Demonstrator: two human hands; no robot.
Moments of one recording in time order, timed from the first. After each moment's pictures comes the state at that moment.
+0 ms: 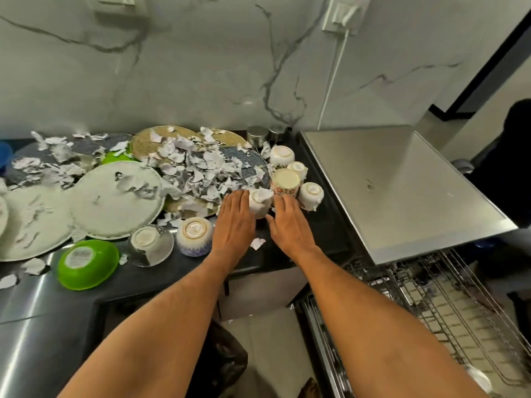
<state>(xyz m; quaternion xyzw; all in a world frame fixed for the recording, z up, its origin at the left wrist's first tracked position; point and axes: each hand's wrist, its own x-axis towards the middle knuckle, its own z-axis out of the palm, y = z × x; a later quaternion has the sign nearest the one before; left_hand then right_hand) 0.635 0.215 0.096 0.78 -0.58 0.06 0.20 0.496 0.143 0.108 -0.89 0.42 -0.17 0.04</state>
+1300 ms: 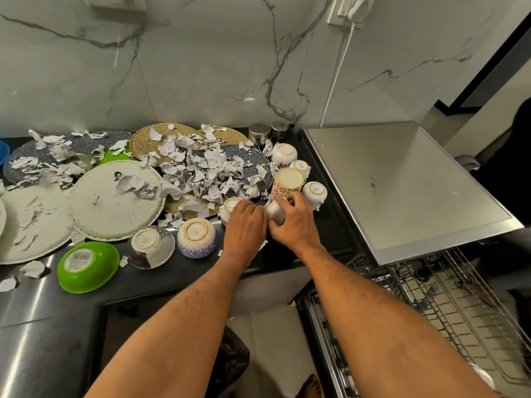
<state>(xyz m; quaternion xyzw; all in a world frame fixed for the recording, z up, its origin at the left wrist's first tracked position) 0.626 0.200 0.083 0.74 -0.62 0.08 0.25 0.493 0.132 0.105 -0.86 0.44 -0.25 0.11</state>
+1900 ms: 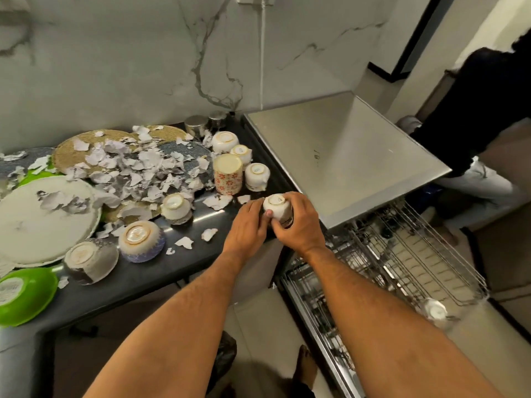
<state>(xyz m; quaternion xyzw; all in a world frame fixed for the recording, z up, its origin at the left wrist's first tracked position) 0.505 0.192 0.088 0.63 -0.65 -0.19 0.39 0.348 0.153 0.108 -0.79 0.46 -0.37 0.17</state>
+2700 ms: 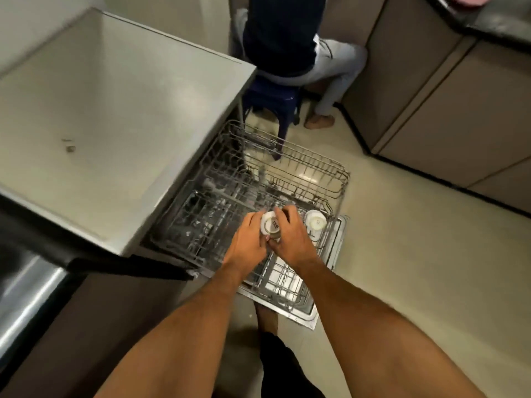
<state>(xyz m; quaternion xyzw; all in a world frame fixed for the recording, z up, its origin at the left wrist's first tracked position) 0.095 0.132 -0.037 0.48 -0.79 -0.37 0.09 -0.041 0.185 -0.055 -0.60 0.75 -0.21 0.18</state>
